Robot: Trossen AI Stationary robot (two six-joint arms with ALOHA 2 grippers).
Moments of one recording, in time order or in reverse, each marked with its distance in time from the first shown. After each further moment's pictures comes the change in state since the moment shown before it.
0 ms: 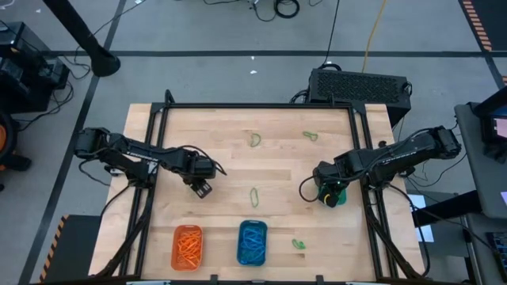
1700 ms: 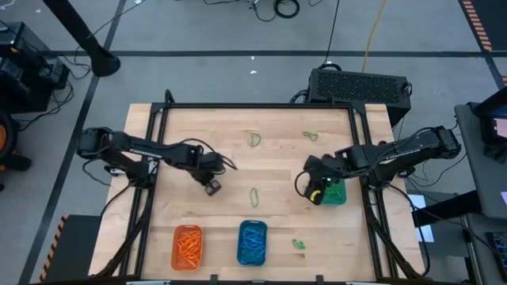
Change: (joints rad) left arm 0.046 0.040 0.071 0.134 0.029 0.136; right arm -0.001 0.000 0.139 0.239 0.071 -0.018
